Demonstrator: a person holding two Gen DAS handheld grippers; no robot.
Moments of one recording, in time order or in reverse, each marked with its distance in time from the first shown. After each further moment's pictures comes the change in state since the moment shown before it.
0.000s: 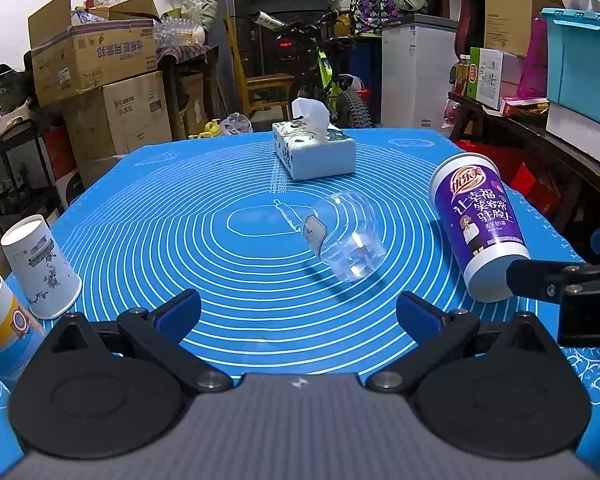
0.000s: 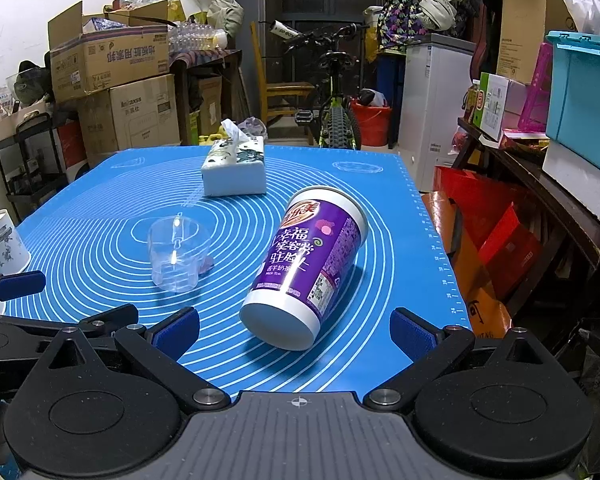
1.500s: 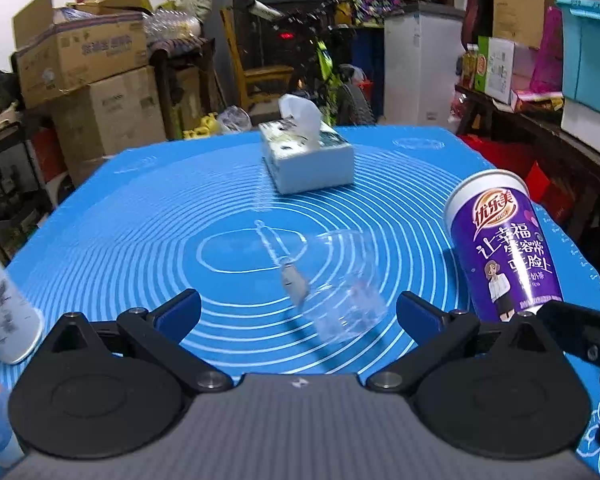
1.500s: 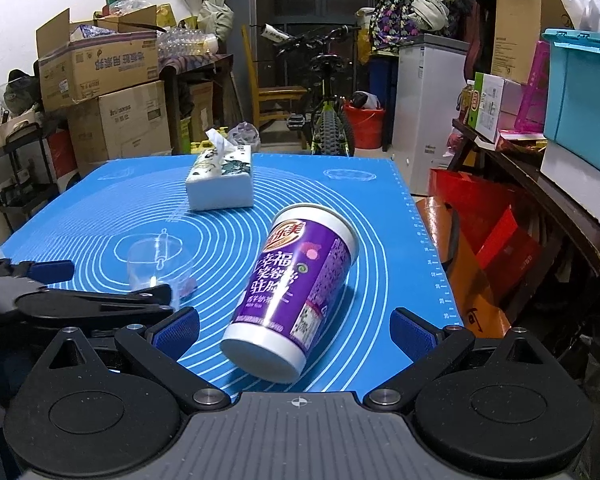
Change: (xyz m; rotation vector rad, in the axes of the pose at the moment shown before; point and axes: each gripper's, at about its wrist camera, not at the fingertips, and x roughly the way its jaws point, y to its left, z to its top) left arm 0.059 -0.019 0.034 0.013 0.038 0.012; right arm 0.019 -0.012 0.018 0.016 -0.006 -0.021
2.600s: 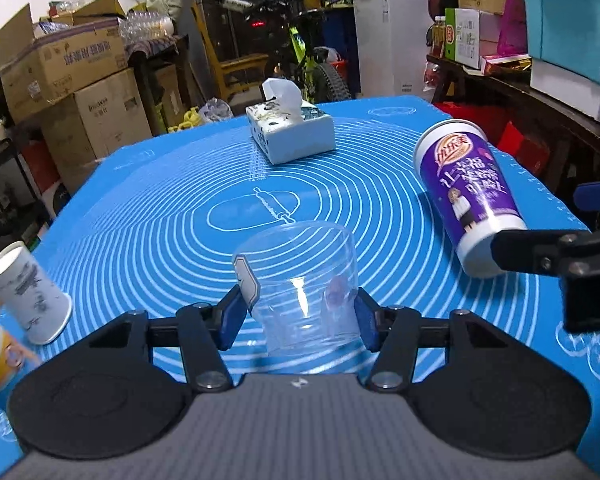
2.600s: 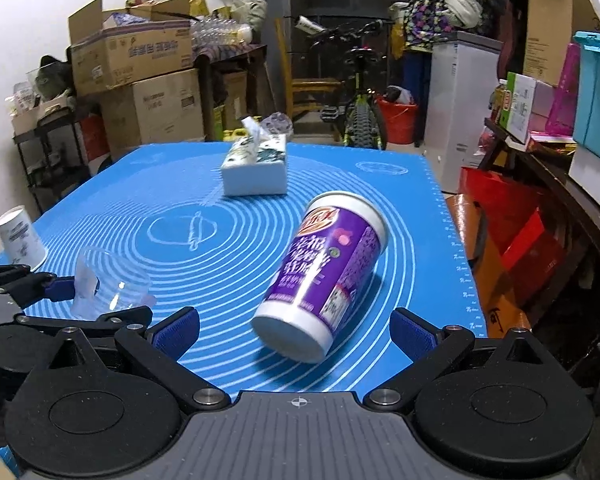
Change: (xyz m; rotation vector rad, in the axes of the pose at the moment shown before) left arm -0.055 0.011 -0.029 0.111 0.030 -0.025; right arm -0.020 0.006 -0.007 -0.063 0.031 0.107
